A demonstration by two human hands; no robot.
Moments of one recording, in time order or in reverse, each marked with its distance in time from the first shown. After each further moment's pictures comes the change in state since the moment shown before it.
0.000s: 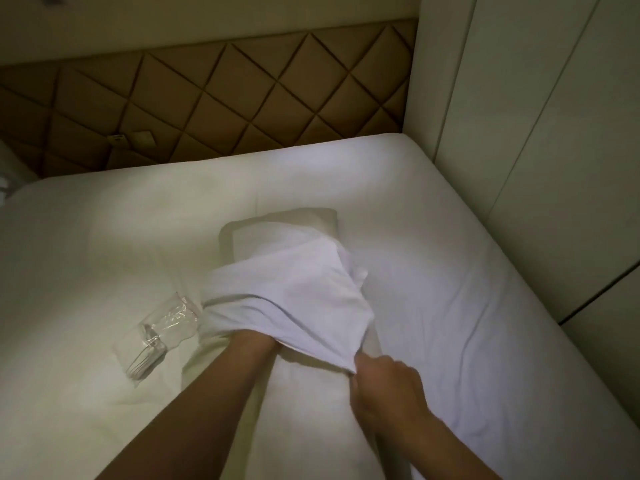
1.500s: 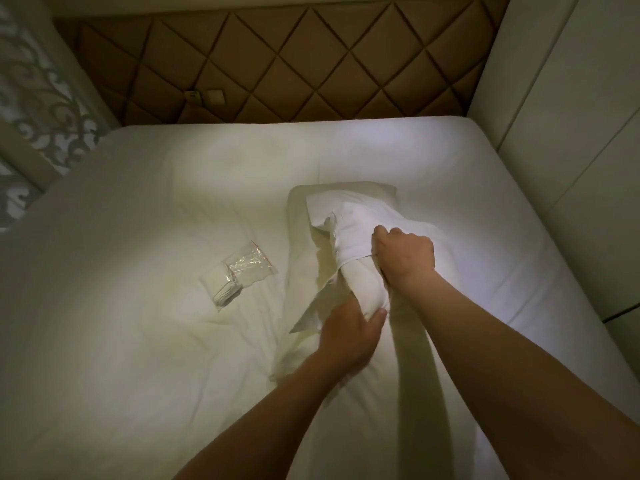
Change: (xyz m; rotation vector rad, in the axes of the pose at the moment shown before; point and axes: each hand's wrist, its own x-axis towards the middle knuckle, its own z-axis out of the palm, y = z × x) left_hand -0.272 0.141 -0.210 -0.786 0.249 -0.309; right_hand 0.075 -0.110 -0.074 -0.477 0.246 -0.130
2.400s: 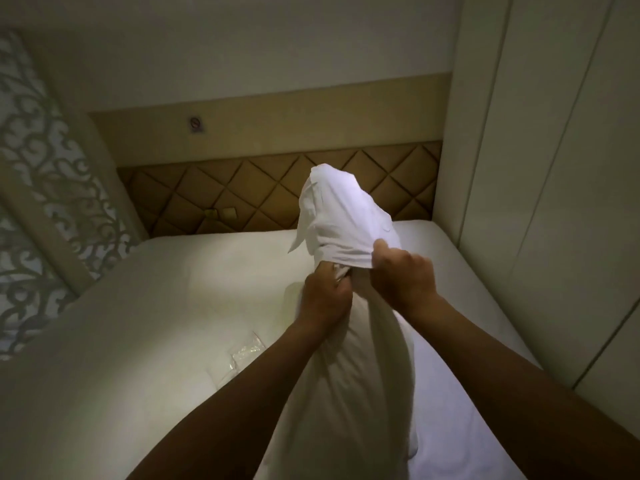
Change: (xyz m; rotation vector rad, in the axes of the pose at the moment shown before) left_hand -0.048 0.191 -0.151 -0.164 0.344 0.474; right_hand -0.075 0.082 -0.195 0.256 0.701 -0.061
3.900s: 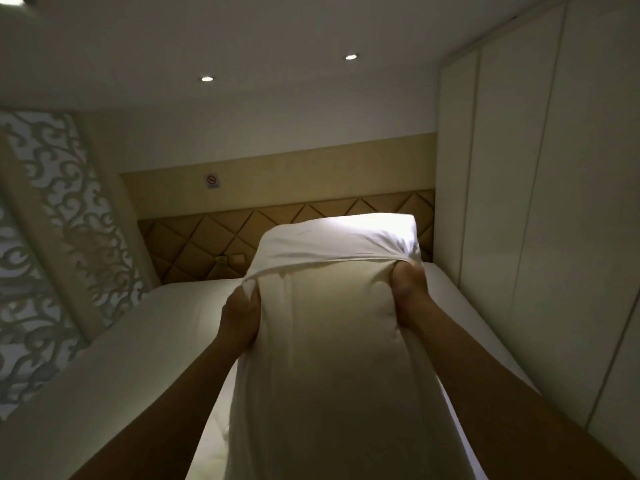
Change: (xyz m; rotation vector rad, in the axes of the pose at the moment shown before) left_hand 0.011 -0.046 -0.124 0.069 0.177 -0.210; right_hand 0.023 -0.007 -0.065 1.406 0.070 1.026
